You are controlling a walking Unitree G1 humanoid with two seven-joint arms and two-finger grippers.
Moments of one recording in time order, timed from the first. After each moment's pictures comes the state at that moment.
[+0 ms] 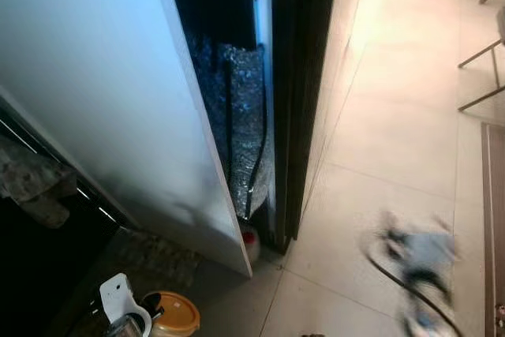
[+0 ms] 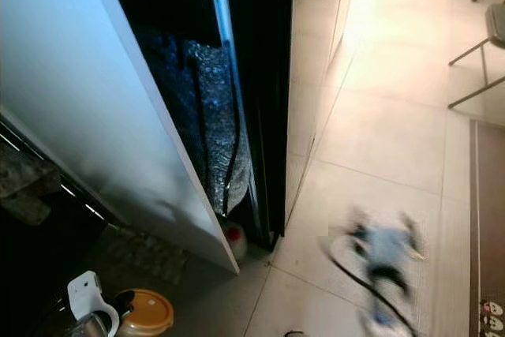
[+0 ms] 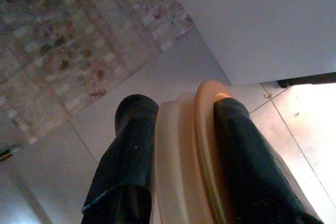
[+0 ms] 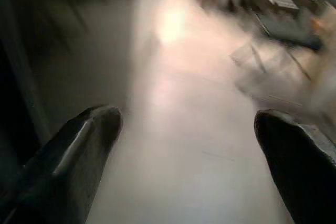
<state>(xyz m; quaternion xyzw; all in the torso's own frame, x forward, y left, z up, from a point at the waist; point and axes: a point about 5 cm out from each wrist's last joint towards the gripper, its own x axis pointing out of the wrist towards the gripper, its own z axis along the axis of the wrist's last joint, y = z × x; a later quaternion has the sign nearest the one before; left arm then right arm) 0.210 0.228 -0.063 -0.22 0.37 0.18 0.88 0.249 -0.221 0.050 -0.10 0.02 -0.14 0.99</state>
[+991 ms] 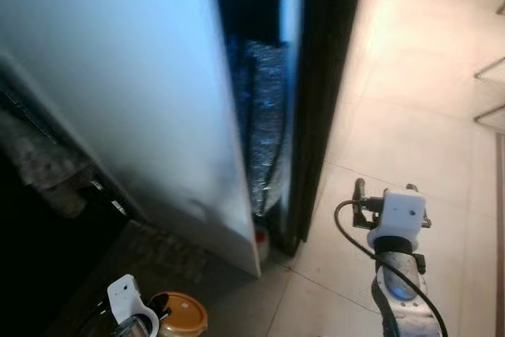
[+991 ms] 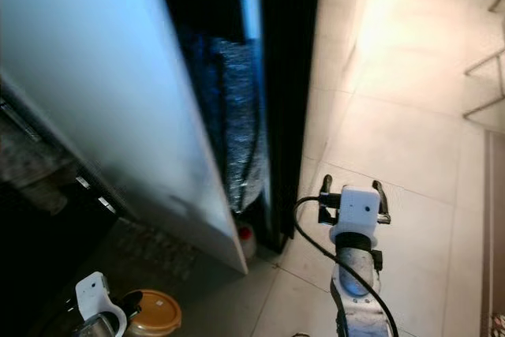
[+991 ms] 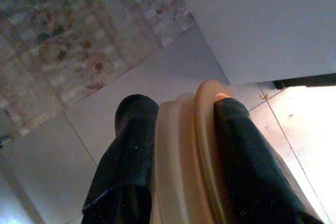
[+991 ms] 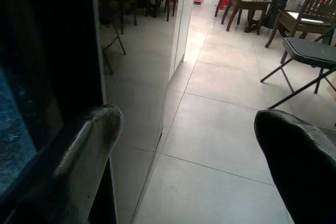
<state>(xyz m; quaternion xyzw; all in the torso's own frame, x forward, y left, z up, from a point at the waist) 0.210 0.215 -0.066 -0.23 0.38 0.17 0.88 0.262 -0.188 0.086 -0.07 0.01 -0.13 0.99</state>
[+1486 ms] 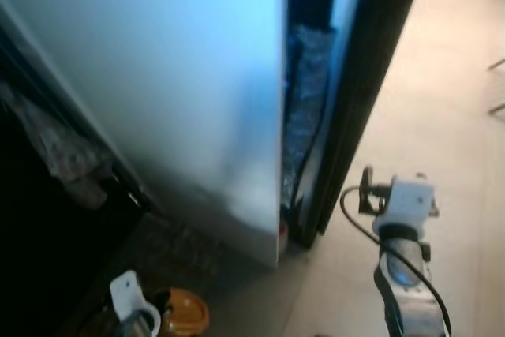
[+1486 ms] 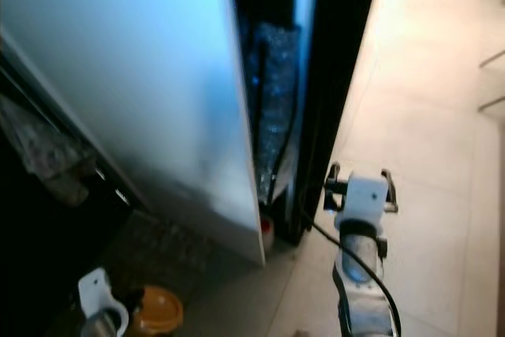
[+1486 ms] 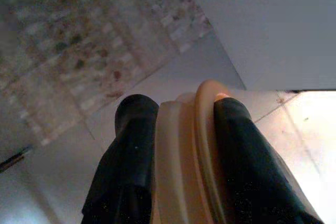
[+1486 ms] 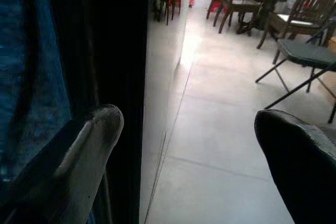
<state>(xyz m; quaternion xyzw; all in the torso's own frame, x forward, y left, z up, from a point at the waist) 0.217 0.213 -0.062 -0.23 0.37 0.15 0.89 0.271 -0.191 0.103 -0.07 -0.01 -0.15 0.99</state>
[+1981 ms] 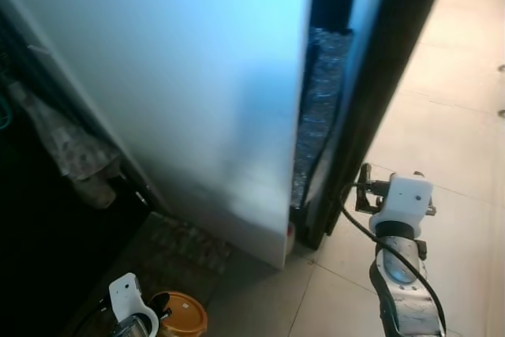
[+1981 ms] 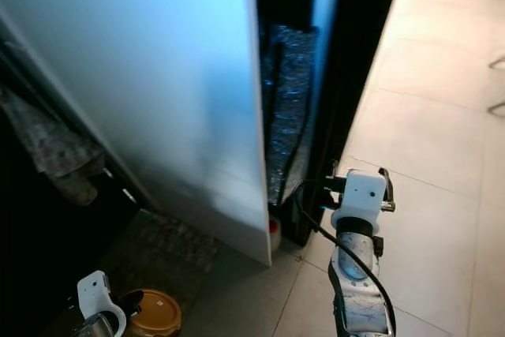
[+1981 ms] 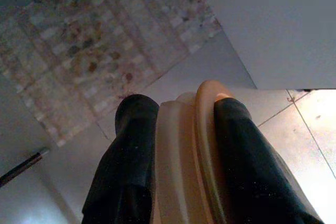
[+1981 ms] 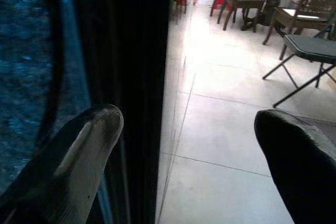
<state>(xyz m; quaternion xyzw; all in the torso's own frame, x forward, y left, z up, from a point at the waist) 0.211 0.216 -0.065 -0.21 0.38 0.15 0.89 0.274 -0.188 0.105 -0.06 -0.01 -0.16 0.99</state>
